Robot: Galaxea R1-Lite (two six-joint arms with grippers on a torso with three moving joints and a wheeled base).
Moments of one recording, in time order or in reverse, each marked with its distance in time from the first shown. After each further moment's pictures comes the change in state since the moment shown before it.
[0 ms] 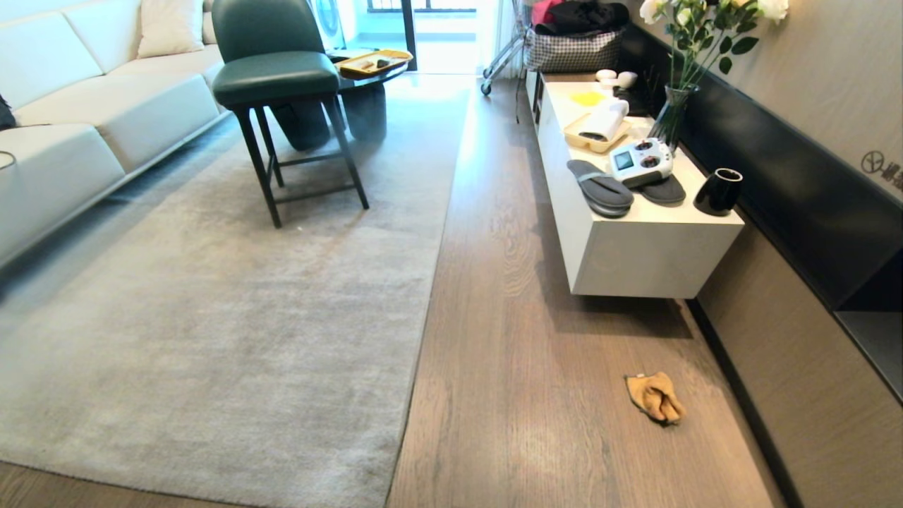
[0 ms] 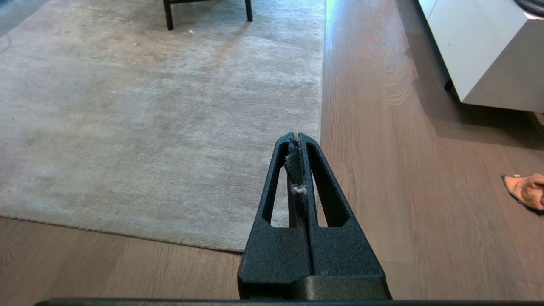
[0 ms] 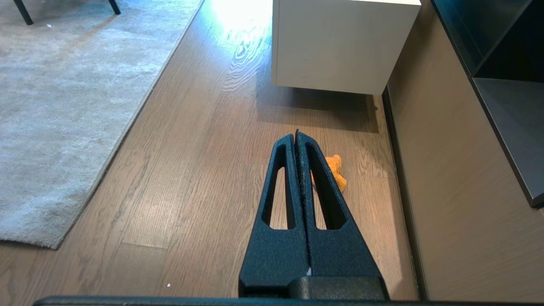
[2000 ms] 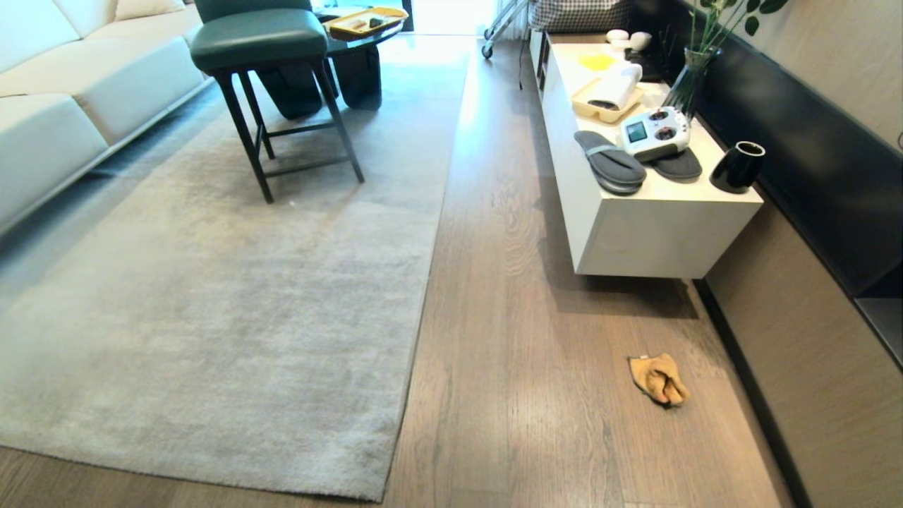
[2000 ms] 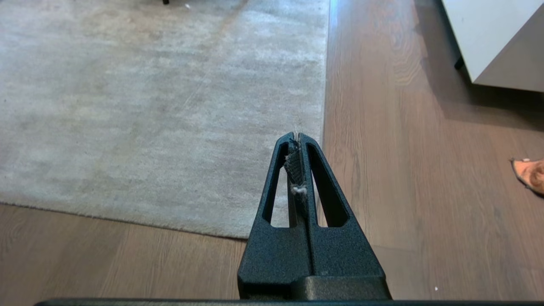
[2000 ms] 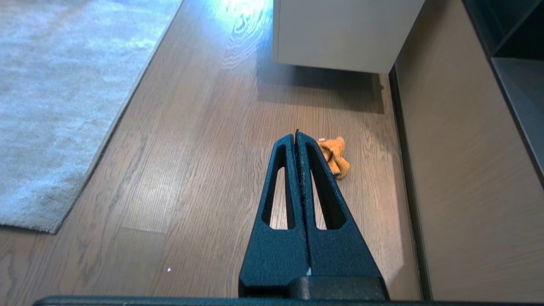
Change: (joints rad) left arm 0.000 0.000 0.000 0.000 0.000 0.002; right arm 0.000 0.000 0.000 0.001 0.001 -0.003
